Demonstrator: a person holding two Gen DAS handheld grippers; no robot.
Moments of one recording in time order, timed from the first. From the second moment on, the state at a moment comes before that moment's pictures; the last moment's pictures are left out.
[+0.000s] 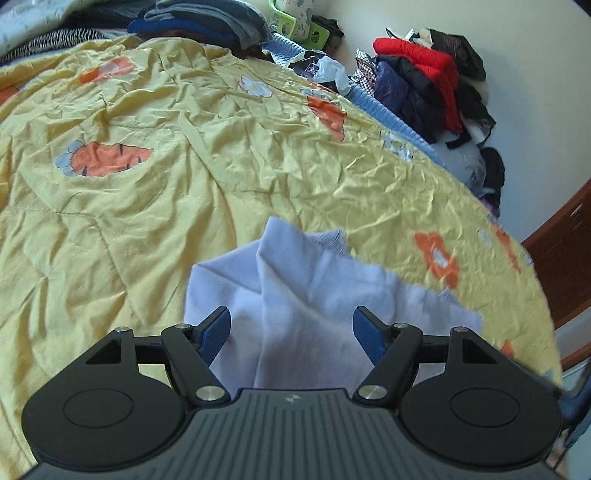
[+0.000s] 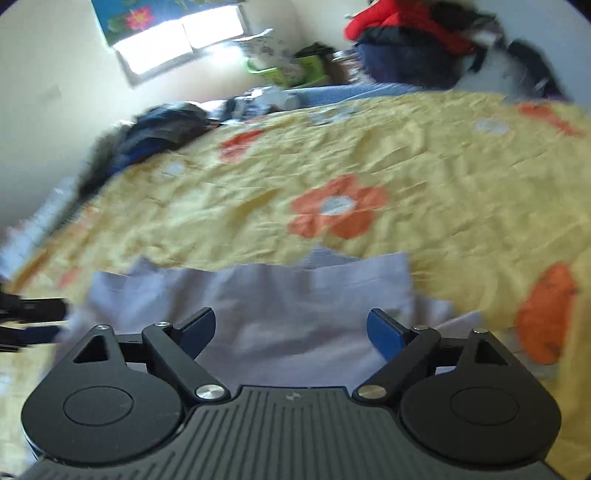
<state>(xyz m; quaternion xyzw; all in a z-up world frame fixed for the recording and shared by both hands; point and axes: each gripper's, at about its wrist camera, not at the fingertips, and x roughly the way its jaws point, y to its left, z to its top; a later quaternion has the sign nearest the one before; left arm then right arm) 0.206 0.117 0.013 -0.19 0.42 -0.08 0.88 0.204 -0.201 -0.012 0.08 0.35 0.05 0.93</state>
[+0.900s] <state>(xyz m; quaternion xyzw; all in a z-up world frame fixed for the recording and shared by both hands) 0.160 0.109 -0.010 -0.06 0.43 -0.05 0.90 0.063 -0.106 -0.008 -0.06 0.30 0.15 0.94</state>
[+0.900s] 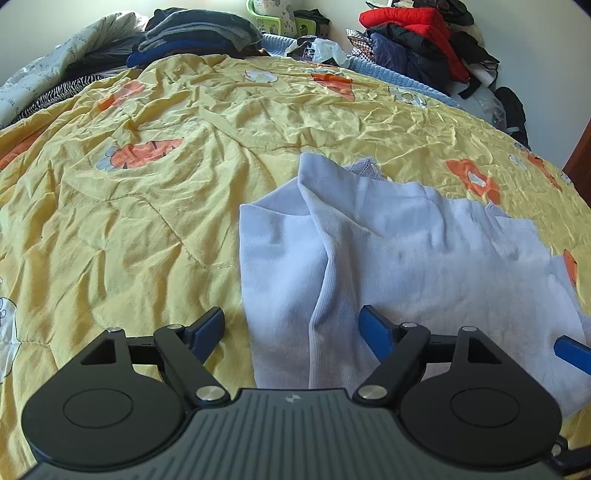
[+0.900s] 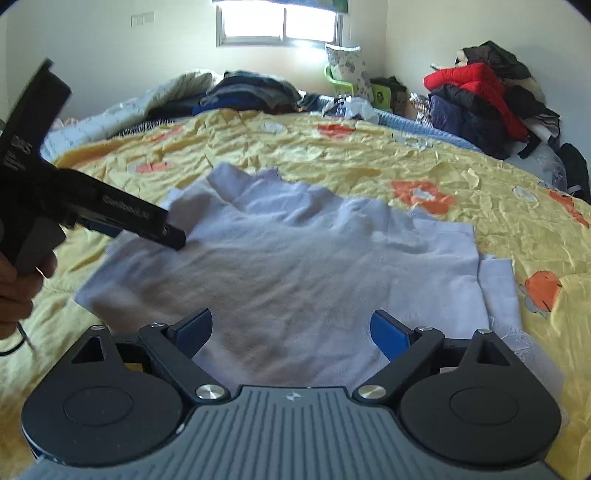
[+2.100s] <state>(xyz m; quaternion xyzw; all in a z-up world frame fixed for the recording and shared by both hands) 0.247 0.179 -0.043 -0.39 0.42 -0.25 0.78 0.043 0.043 -0.051 -0.39 0.17 0.13 0.90</state>
